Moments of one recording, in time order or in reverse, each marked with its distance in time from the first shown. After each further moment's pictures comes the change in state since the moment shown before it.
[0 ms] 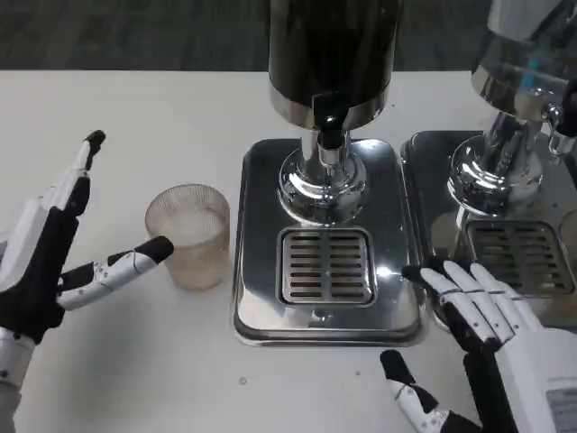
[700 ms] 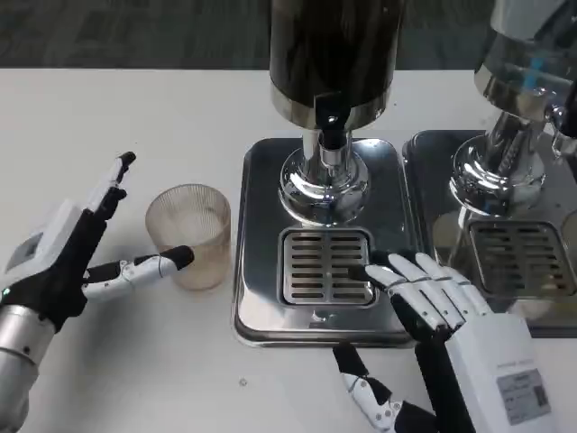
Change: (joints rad) left arm -0.179 0.022 -0.143 0.266 0.003 0.006 -0.040; right arm -0.069 0.034 0.085 0.016 -0.039 0.009 -0.002
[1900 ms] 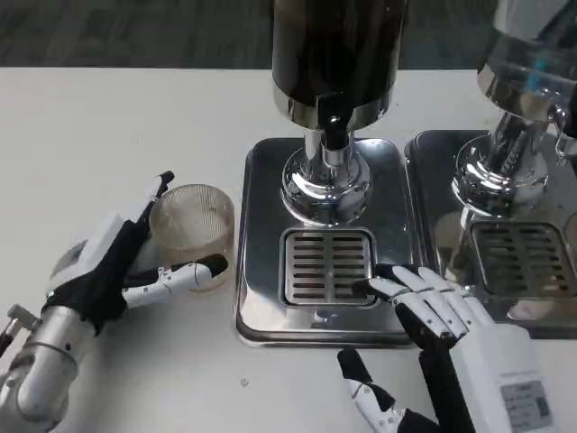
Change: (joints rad) left arm -0.091 -0.089 -0.066 0.161 -0.010 -0.007 -0.006; right arm 0.030 0.009 0.013 0.000 0.026 0.020 -0.001
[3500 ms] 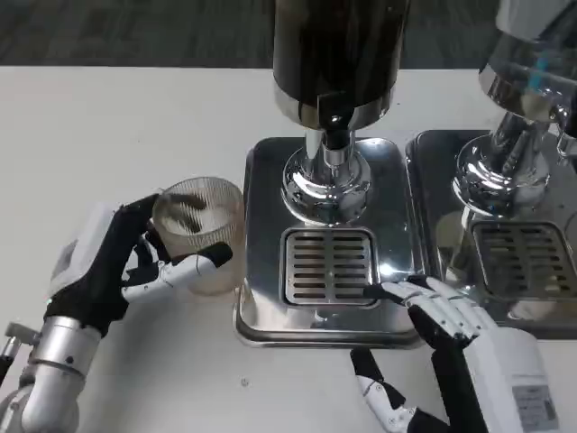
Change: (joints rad) left arm 0.066 -0.028 0.027 -0.056 -0.068 -0.184 0.111; right arm 0.000 -0.008 -0.008 0.023 0.091 -0.010 0.019
